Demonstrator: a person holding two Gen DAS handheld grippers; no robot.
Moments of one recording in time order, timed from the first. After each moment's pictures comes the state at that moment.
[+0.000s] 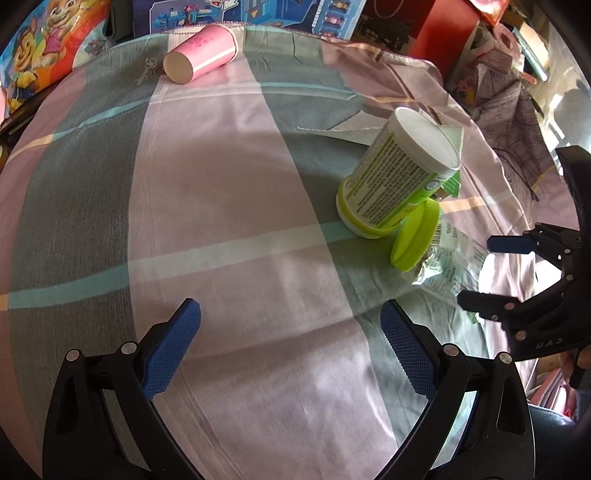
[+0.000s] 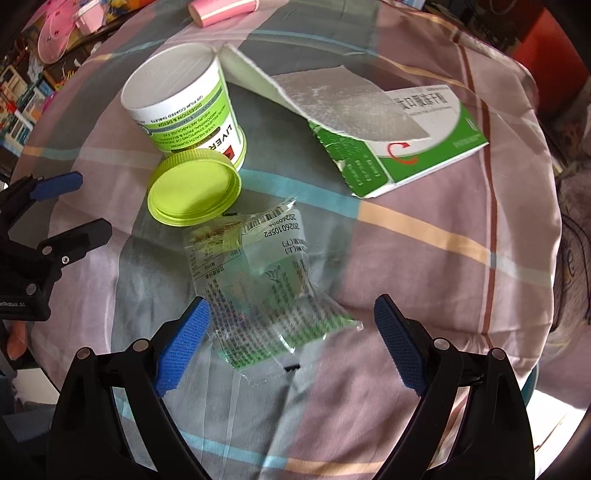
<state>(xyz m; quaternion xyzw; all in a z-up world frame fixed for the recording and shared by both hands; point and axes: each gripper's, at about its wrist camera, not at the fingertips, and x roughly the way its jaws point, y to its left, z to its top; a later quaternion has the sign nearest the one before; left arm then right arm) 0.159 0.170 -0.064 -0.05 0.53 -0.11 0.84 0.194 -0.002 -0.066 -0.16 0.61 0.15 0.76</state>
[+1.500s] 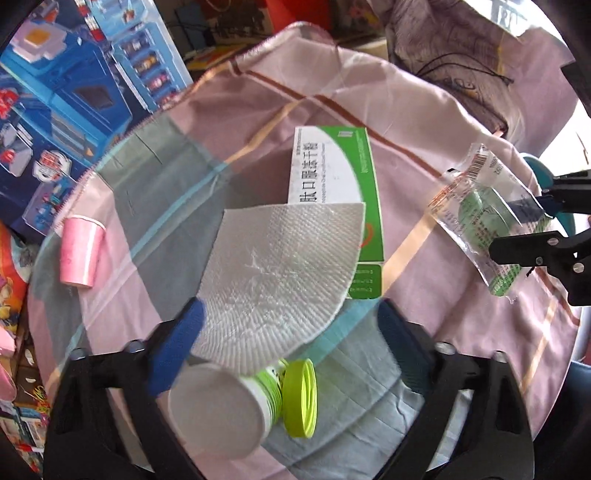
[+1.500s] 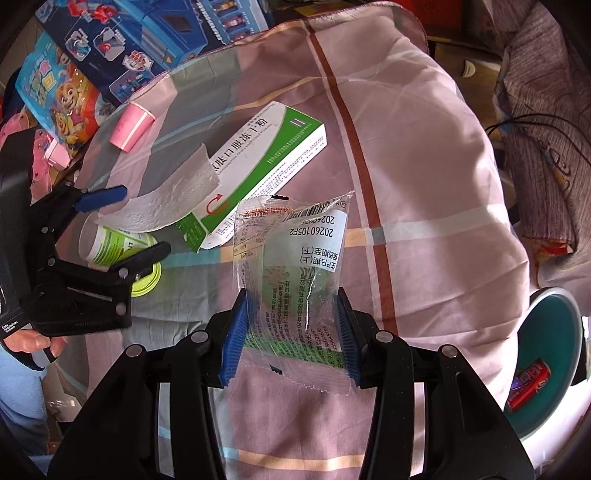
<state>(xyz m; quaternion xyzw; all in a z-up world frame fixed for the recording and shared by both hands) 0.254 -0.003 -0.027 0.23 0.50 -0.20 0.81 0.220 -0.146 -0.033 0.07 0.57 0.10 0.81</state>
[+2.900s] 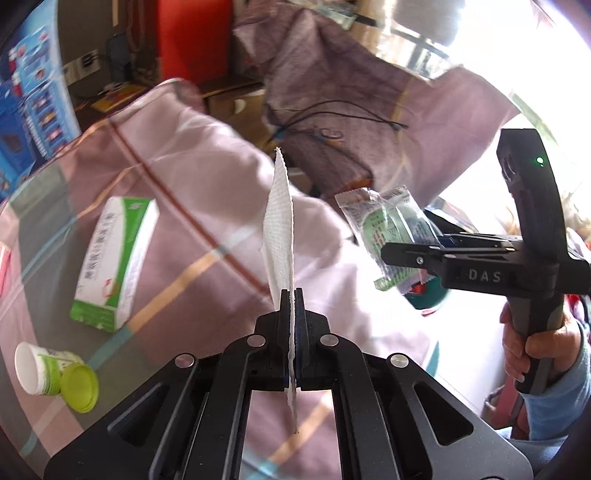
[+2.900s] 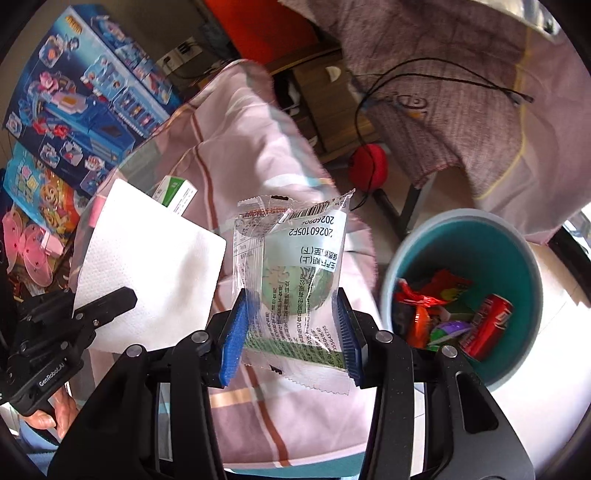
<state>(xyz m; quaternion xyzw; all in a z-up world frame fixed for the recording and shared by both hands) 0.146 -0.154 0.030 0.11 0.47 -0.34 0.81 0.113 -0.321 -0.002 0.20 0.49 0.00 0.85</state>
